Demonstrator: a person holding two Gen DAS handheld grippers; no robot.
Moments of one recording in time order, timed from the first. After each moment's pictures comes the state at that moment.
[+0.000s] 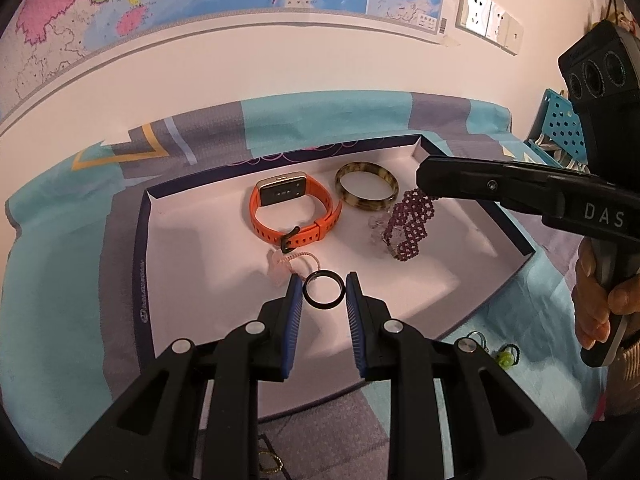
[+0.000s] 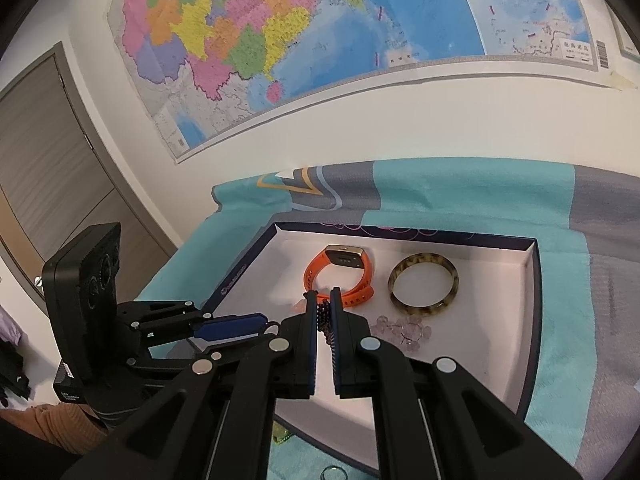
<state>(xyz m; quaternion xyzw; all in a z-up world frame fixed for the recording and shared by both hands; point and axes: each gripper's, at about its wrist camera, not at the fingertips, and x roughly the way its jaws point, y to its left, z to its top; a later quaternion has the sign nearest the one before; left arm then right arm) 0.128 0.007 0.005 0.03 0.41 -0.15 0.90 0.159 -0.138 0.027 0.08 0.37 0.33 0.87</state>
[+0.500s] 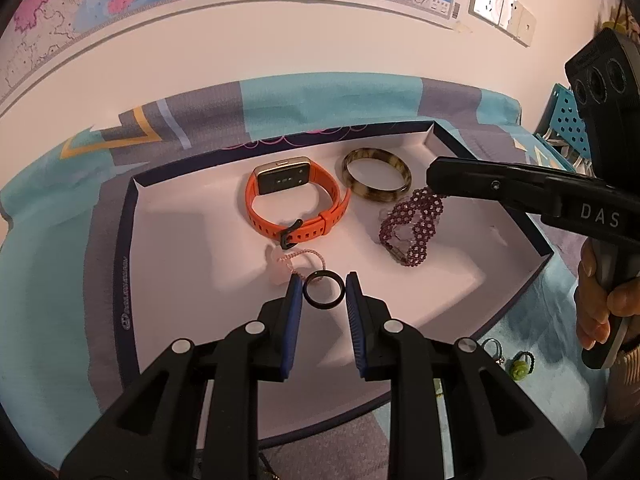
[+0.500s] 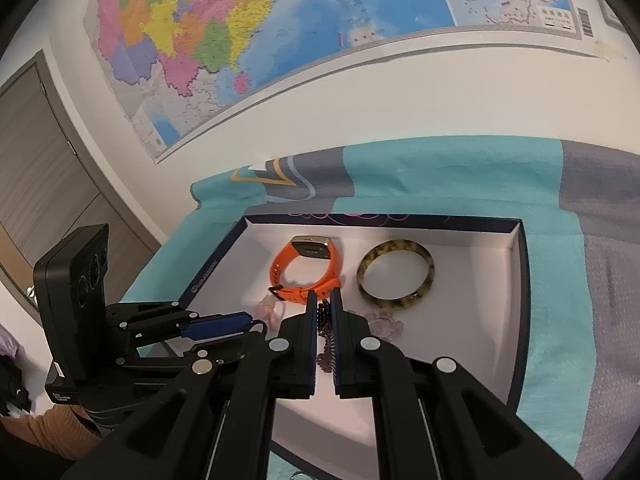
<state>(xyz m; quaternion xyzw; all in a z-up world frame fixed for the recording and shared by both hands) 0.144 0.005 -0.011 0.03 0.43 -0.14 0.89 0.176 -0.149 0.008 0.09 0.39 0.30 0.87</state>
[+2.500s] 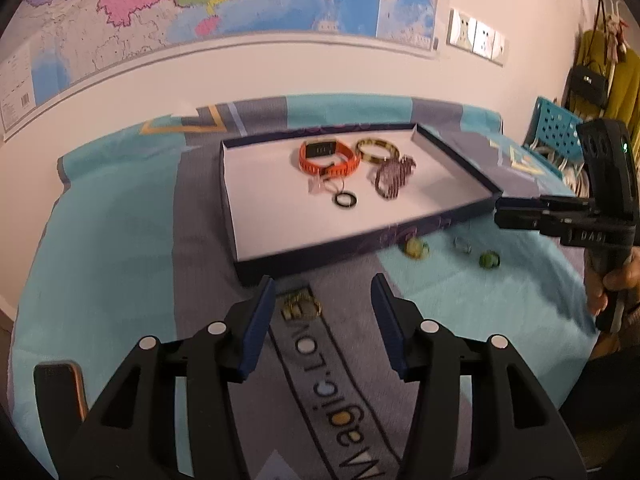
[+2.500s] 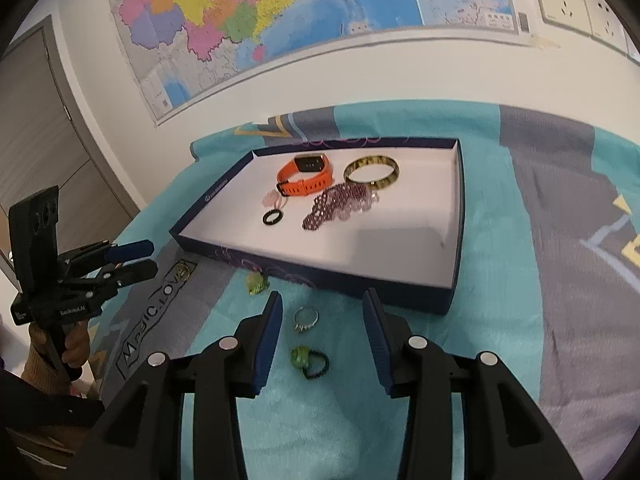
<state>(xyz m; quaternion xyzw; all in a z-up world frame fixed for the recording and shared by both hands) 0.011 0.061 0.008 0.03 0.38 -0.12 0.92 0.060 -0.180 -0.005 0.04 0.40 0.27 0.88</state>
